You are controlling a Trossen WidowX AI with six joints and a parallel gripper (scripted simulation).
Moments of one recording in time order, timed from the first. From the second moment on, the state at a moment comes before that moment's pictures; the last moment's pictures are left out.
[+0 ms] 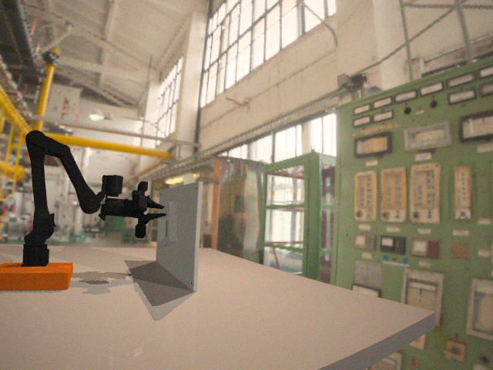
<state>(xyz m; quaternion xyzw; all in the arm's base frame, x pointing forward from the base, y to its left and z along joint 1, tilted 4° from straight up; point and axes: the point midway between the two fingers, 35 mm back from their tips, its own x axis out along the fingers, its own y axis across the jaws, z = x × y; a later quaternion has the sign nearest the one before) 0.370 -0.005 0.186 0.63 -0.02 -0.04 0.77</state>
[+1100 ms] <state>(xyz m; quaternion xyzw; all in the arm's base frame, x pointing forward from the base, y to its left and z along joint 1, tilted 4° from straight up) 0.370 -0.006 0.182 0.63 -0.02 -0.03 0.77</state>
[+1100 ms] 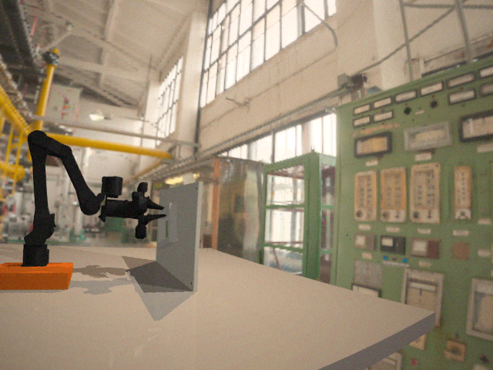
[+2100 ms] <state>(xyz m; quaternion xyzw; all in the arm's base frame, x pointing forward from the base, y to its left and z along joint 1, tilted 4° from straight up) 0.370 -0.007 0.179 0.64 -0.02 -0.03 0.77</state>
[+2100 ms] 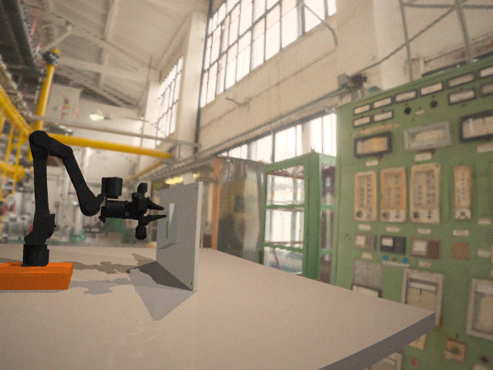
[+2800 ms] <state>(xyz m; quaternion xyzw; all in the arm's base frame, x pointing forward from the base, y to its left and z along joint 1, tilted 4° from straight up) 0.370 -0.007 0.180 0.69 -0.03 -0.03 0.72</state>
